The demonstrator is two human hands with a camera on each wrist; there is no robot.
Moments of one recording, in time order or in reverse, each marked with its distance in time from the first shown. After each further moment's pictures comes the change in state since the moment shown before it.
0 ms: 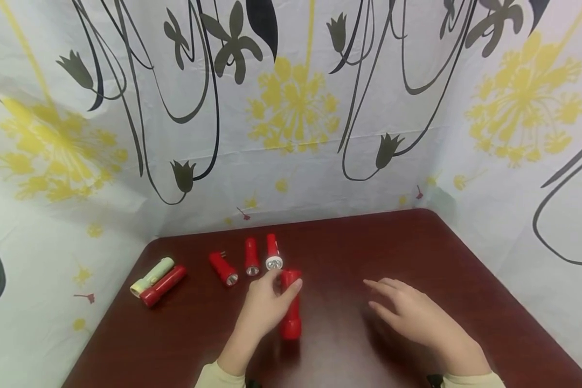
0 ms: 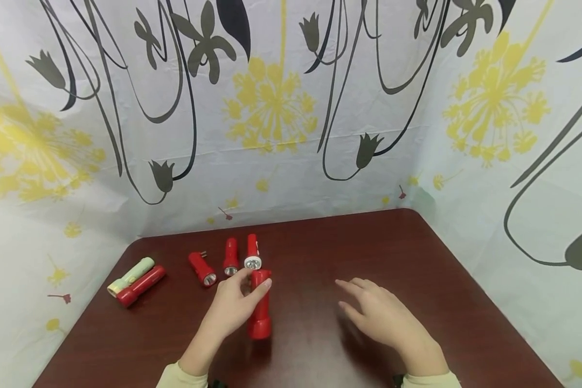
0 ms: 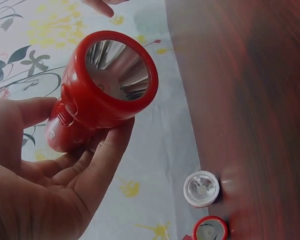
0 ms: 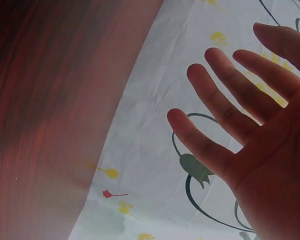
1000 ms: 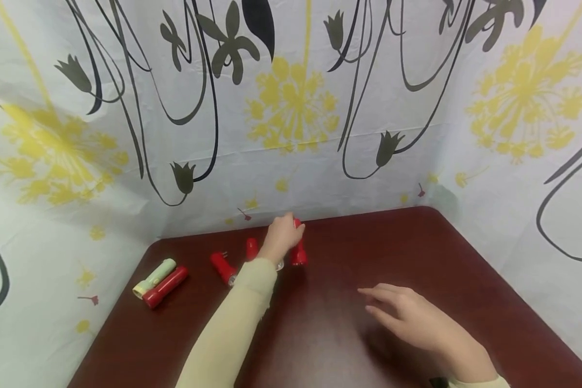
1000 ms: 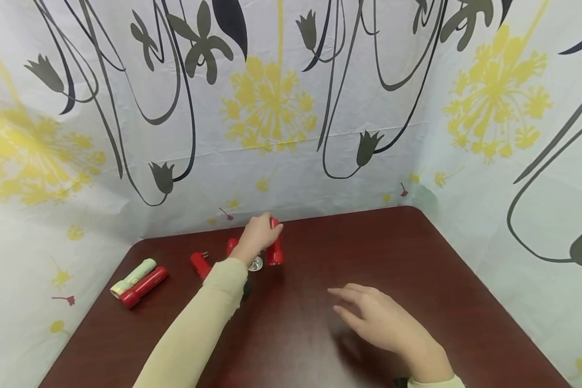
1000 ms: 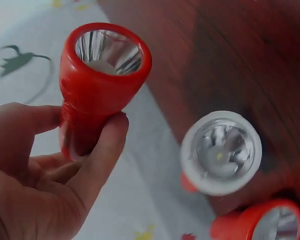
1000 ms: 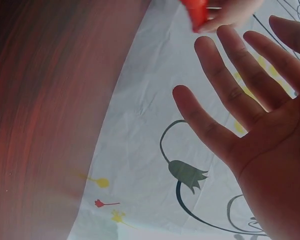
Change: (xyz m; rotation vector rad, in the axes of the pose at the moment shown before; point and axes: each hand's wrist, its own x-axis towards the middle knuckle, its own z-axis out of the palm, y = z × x) left_hand 0.172 0.013 0.023 0.415 0.017 0.028; right_hand -0.006 -0.009 -0.005 0.147 0.048 -0.200
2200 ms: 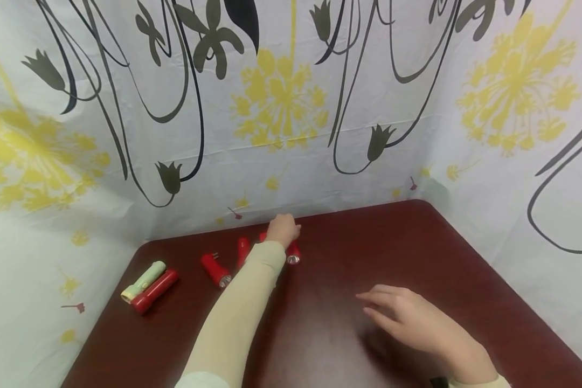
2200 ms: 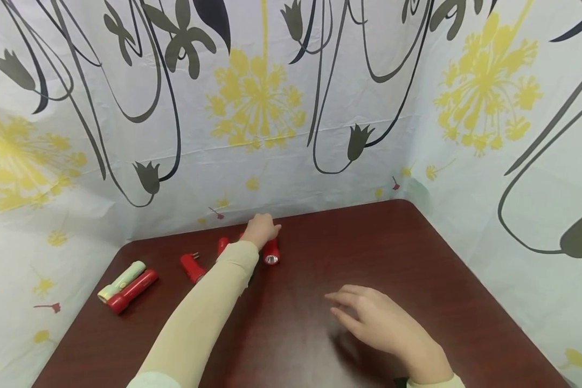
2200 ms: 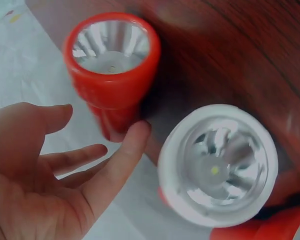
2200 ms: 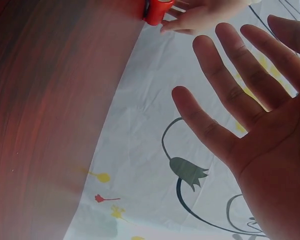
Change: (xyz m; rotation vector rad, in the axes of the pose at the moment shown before) left_hand 0.050 0.000 0.039 0.218 -0.123 -0.026; right_hand -0.007 0.005 0.001 -0.035 0.022 -0.052
